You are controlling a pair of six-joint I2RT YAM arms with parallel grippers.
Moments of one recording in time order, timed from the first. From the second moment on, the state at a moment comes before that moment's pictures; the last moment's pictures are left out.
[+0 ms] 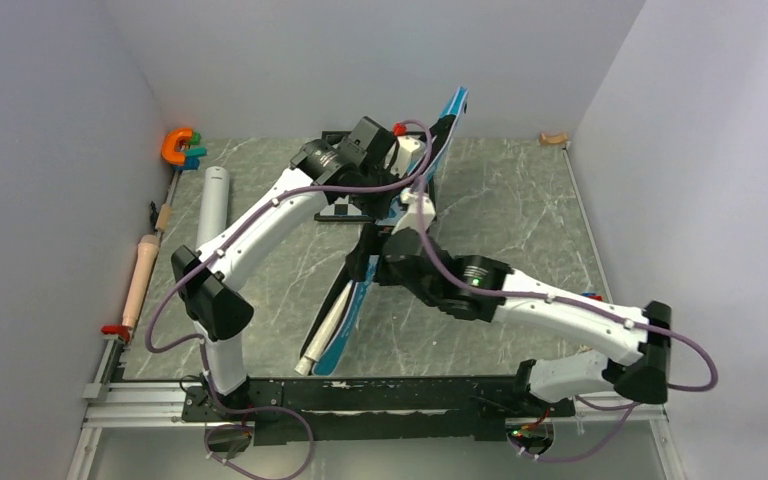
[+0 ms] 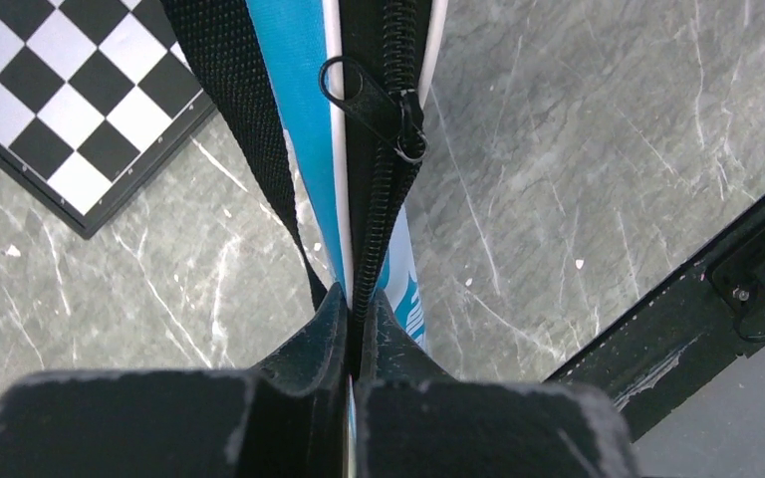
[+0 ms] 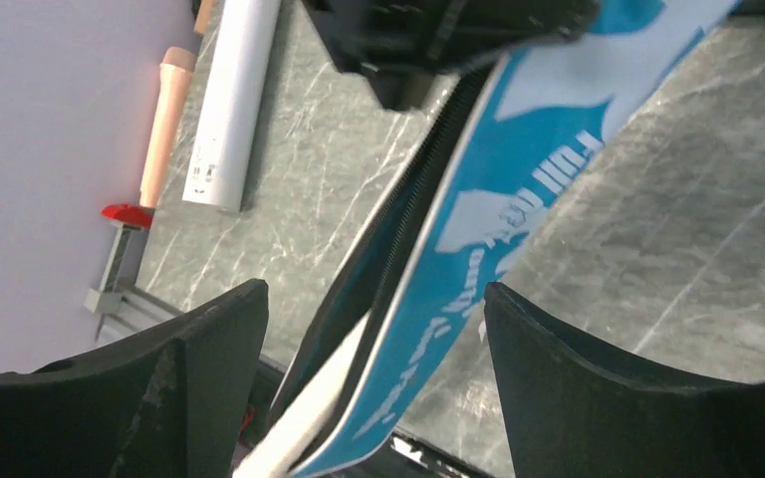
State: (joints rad) left arm -0.76 1.86 2.06 -1.08 0.06 -0.05; right arm 1.13 1.22 1.16 -0.47 0.46 0.87
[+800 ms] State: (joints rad) left arm -0.73 1.64 1.91 -1.08 0.04 -0.13; right arm 1.31 1.66 1.48 -0.54 0.96 0.73
